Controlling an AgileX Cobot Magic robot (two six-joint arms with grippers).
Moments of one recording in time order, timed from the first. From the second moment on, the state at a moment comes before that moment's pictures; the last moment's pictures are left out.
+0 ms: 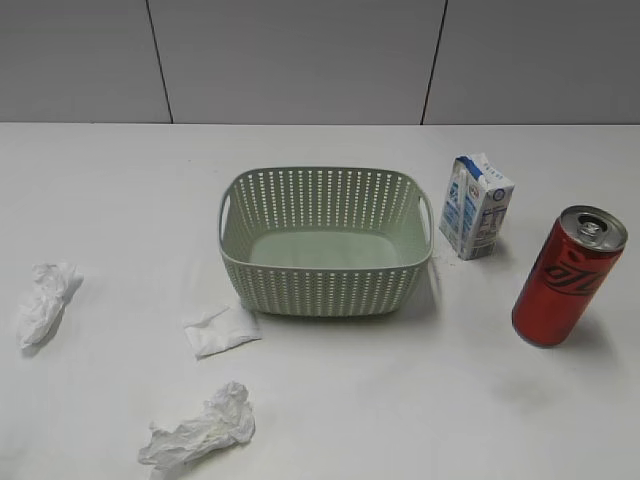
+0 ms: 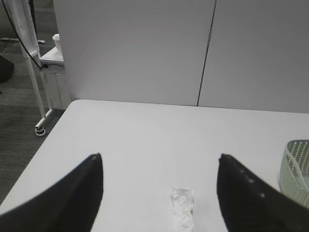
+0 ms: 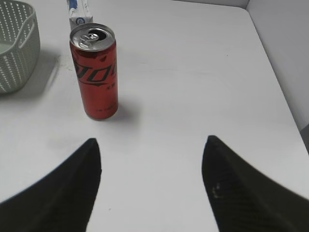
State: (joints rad) left arm -0.01 0.18 -0.54 -0.05 0.68 0.01; right arm 0.06 0.00 -0.41 0.00 0.94 -0.03
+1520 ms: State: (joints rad) left arm -0.34 1.58 -1.31 -0.12 0.86 0.01; right arm 0.06 0.00 -0.41 0.00 0.94 -0.03
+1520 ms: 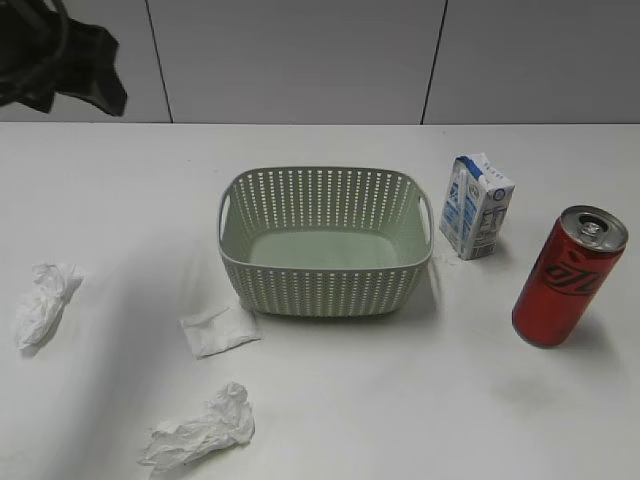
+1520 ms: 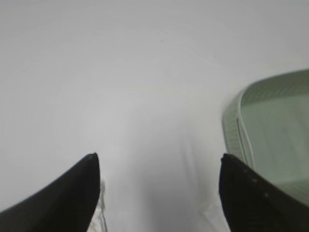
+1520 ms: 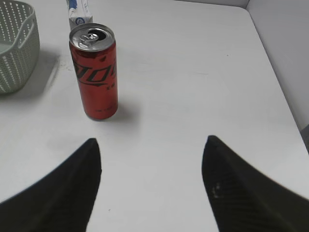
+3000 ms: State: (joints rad) left arm -0.48 2.13 -1.53 -0.23 0.87 -0.17; right arm 0.06 0.00 -0.41 0.00 0.94 -0.03
